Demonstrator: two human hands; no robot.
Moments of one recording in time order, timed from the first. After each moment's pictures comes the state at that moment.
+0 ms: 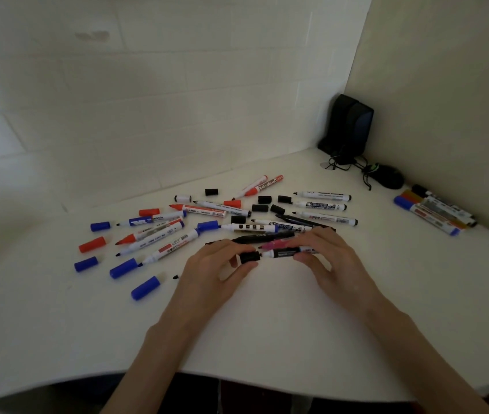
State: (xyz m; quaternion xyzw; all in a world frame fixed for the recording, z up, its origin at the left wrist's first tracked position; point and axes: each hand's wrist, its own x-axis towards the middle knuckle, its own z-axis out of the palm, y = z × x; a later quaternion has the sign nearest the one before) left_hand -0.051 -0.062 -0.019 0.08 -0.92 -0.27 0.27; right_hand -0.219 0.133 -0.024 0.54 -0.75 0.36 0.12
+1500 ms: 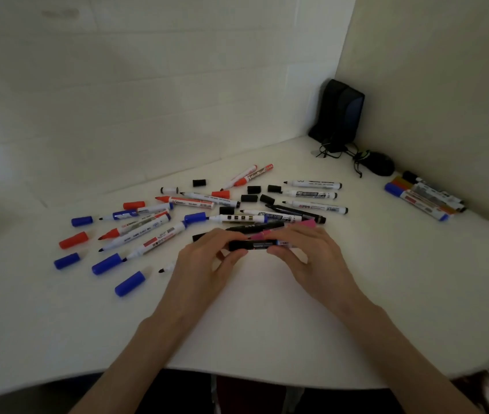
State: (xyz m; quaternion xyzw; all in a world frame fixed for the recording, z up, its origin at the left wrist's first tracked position) left_hand -0.056 -0.052 -0.016 0.11 -0.92 -0.27 0.27; right_hand -0.199 0.120 -0.025 0.49 -0.78 0.35 0.15
